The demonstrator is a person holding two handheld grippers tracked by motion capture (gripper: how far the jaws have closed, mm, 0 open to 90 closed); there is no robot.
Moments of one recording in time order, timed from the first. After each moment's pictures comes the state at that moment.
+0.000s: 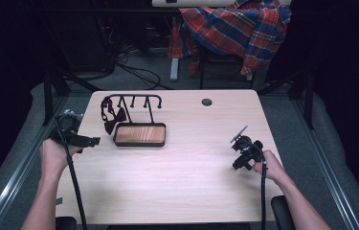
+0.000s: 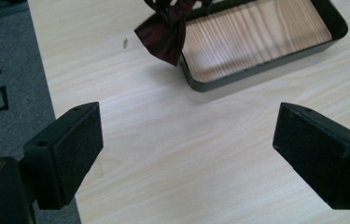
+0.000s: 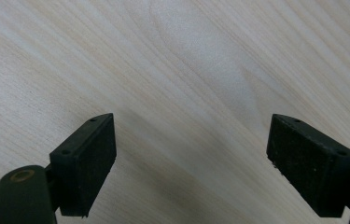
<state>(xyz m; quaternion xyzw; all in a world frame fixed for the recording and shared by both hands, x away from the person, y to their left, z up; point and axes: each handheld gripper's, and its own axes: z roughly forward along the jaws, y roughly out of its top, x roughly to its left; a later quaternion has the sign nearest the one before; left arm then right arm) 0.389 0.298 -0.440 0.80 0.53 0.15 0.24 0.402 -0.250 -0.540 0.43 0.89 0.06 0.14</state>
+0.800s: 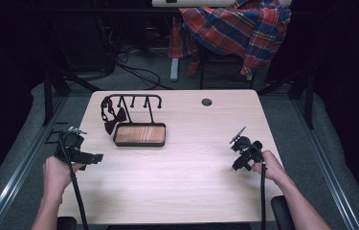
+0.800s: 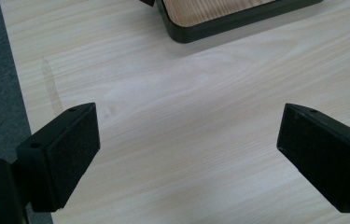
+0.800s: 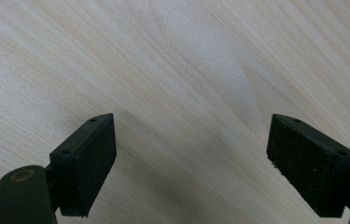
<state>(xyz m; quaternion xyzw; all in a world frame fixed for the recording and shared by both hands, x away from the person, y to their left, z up) 0.355 0.292 -0.468 0.80 0.55 0.13 0.22 0.403 -0.248 -0.541 0.42 0.90 0.05 0.14</state>
